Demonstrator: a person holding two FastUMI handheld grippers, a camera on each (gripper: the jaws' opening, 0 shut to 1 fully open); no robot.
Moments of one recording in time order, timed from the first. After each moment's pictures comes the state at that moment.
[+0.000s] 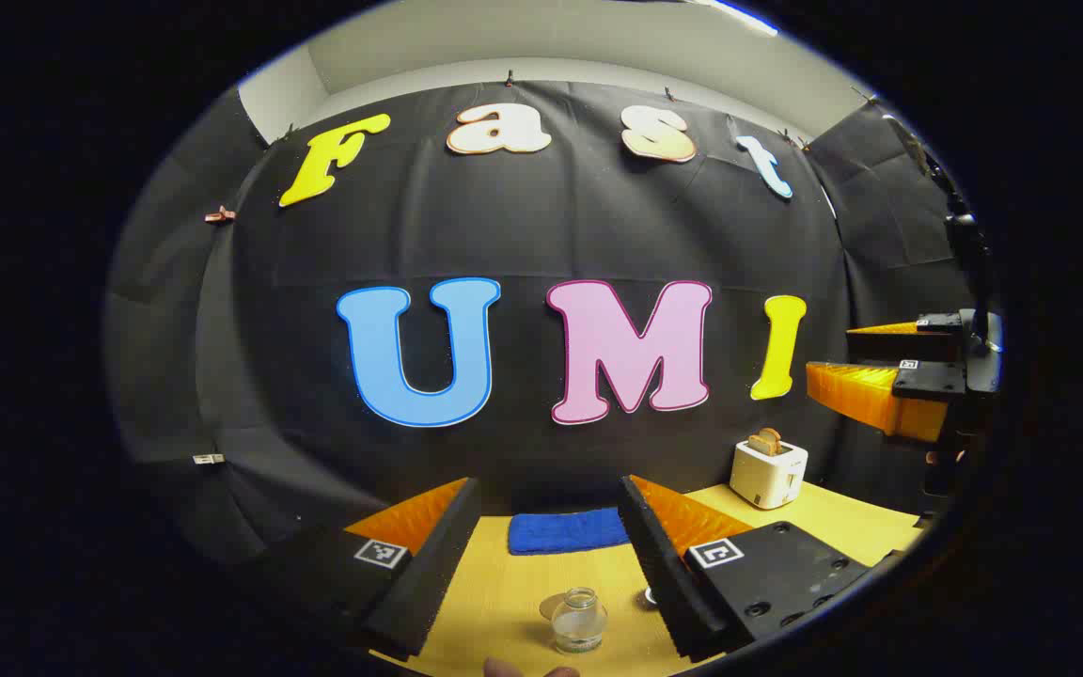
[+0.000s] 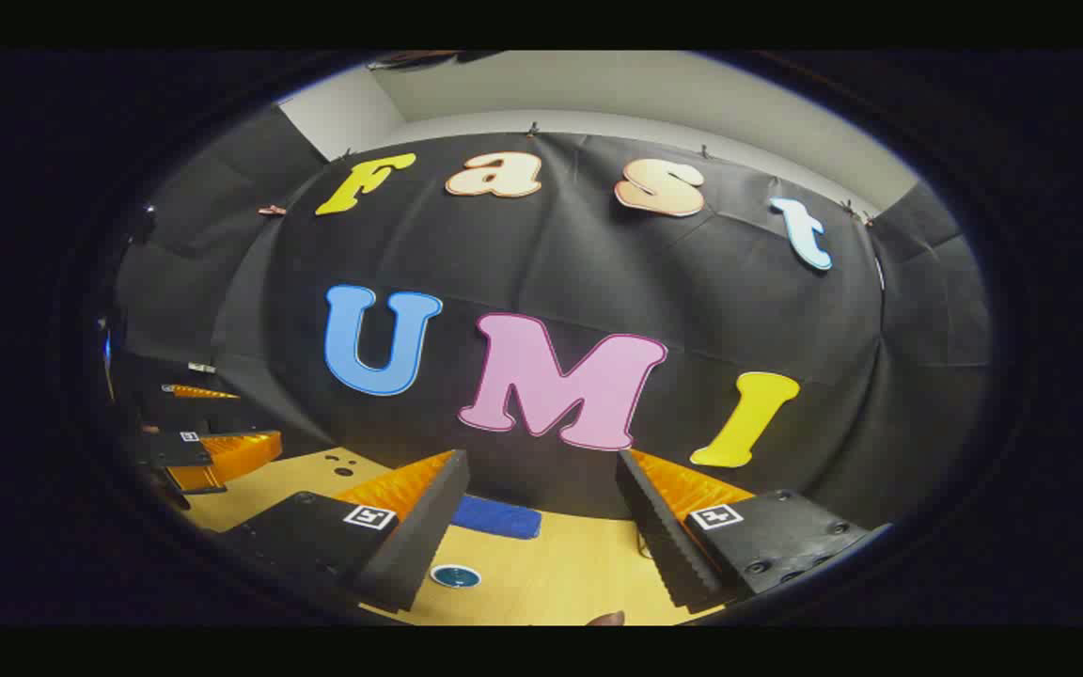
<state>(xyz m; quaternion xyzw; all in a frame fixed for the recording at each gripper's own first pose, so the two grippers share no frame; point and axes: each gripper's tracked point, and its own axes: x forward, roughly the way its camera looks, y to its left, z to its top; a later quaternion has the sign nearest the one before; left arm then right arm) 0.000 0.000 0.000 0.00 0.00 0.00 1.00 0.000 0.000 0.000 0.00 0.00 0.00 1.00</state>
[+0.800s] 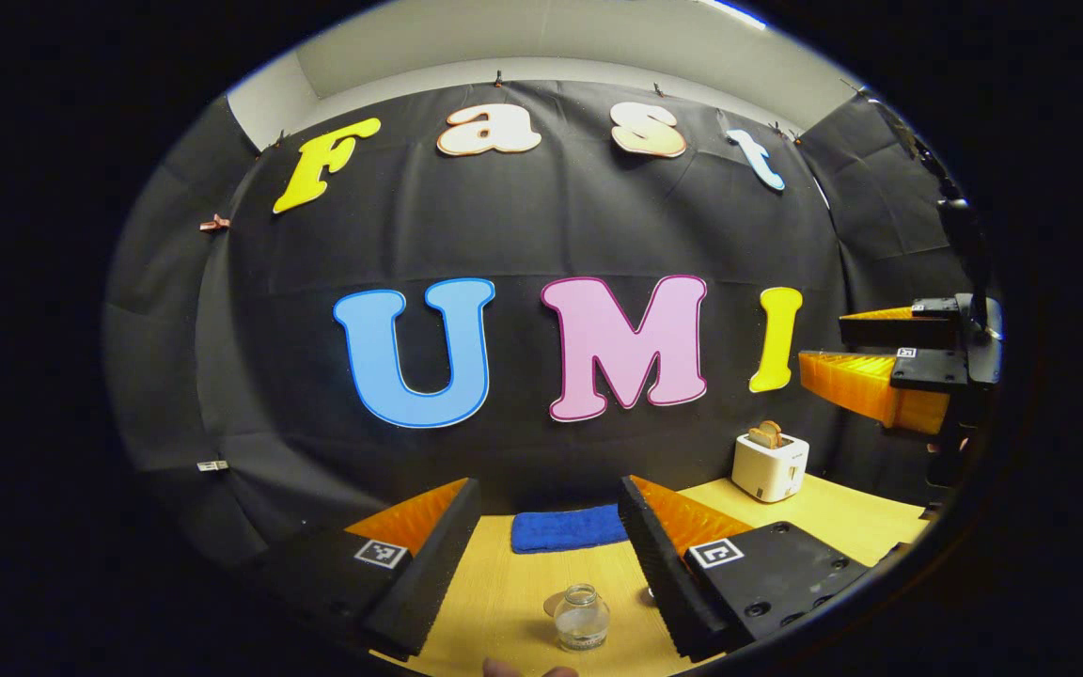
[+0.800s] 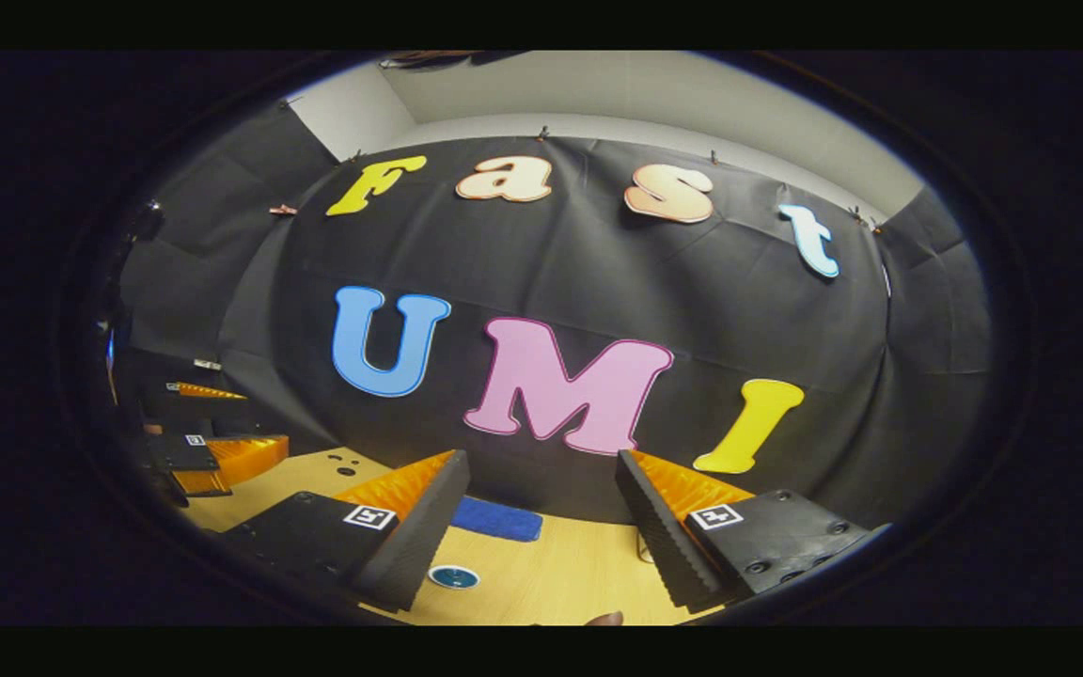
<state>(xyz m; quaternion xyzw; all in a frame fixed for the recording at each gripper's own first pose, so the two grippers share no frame) -0.001 -0.004 -0.005 0.02 0.00 0.00 1.00 -0.002 0.003 0.005 -0.01 -0.01 0.01 1.00</state>
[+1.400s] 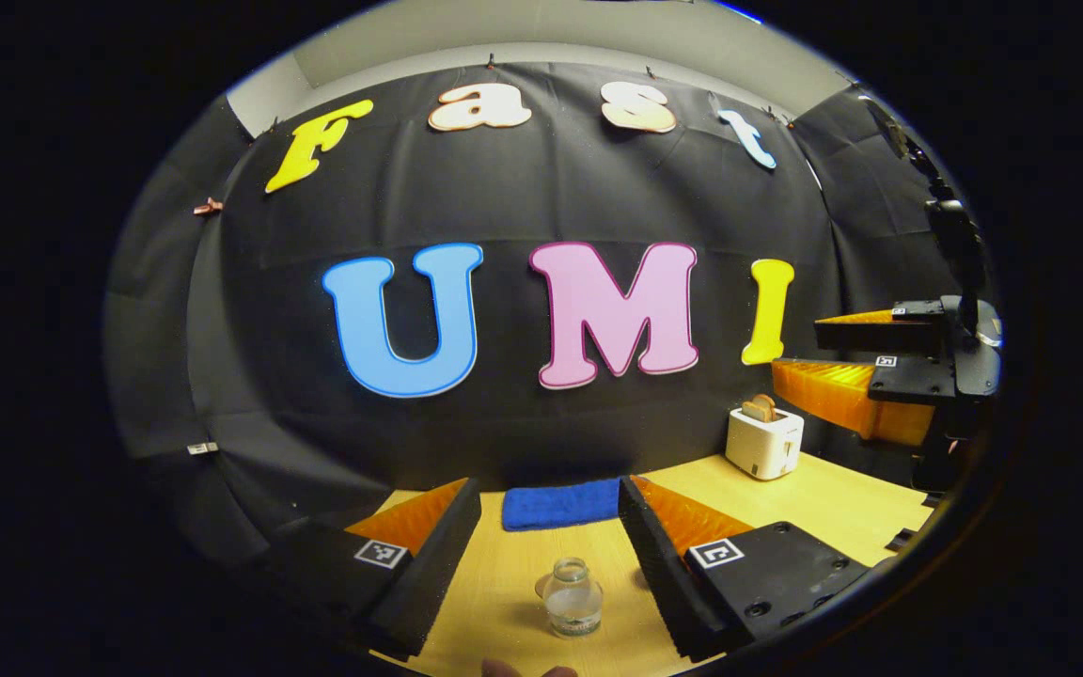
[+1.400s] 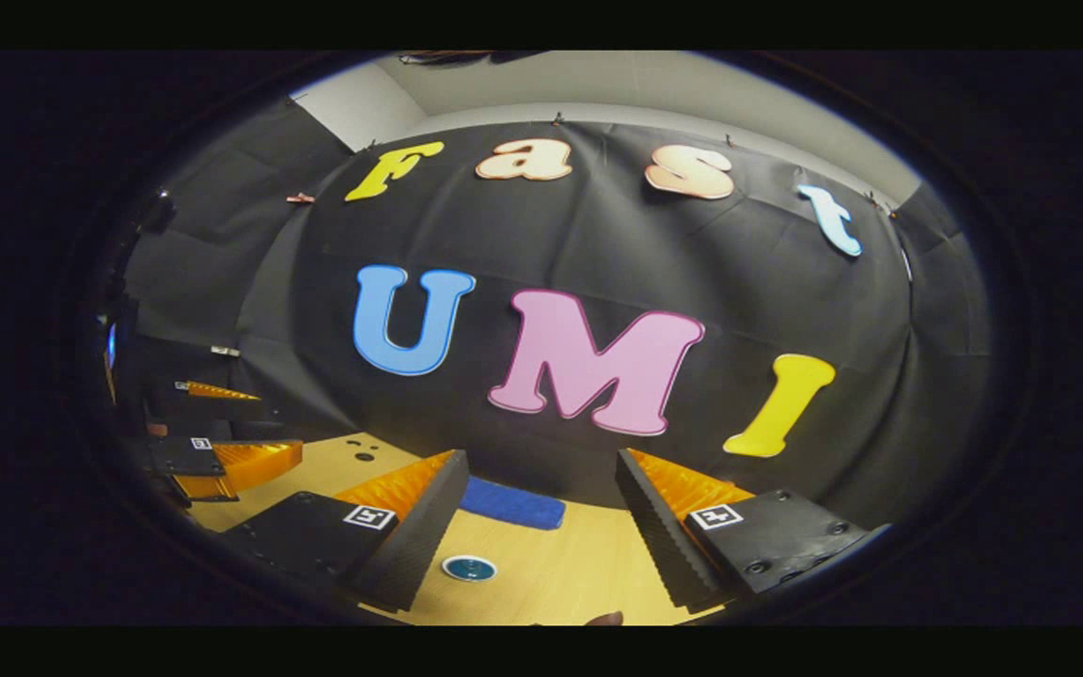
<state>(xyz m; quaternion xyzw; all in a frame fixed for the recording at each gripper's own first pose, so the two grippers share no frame) -0.002 -0.018 -0.065 0.02 0.04 -0.01 1.00 0.011 0.034 -0.064 0.00 0.02 0.06 1.00</state>
